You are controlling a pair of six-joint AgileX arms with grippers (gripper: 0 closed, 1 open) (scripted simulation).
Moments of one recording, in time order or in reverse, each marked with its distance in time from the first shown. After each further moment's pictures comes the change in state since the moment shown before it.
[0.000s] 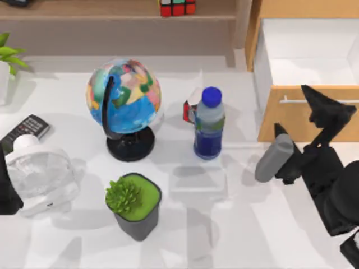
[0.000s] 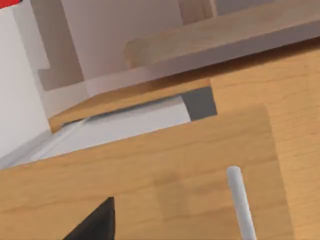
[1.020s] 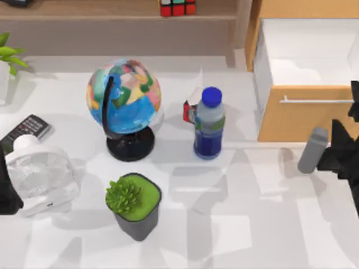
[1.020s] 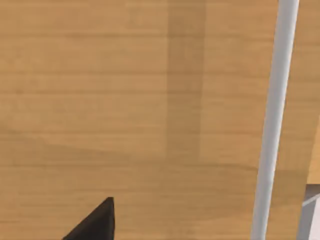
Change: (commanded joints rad) left arm 0.000 0.000 0.000 0.000 0.000 0.000; right arm -0.209 0.057 -0.051 -0.096 0.024 -0.240
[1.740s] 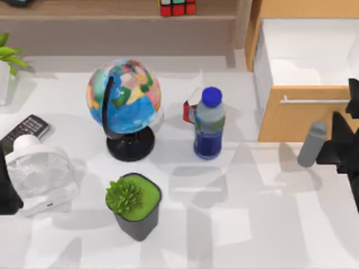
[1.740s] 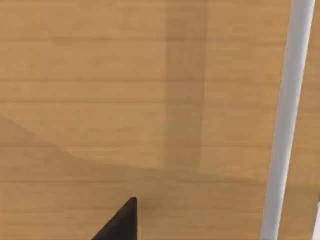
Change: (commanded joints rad) left arm 0.000 0.000 0.000 0.000 0.000 0.000; right arm -0.019 0.002 0.039 -0.037 -0.019 0.000
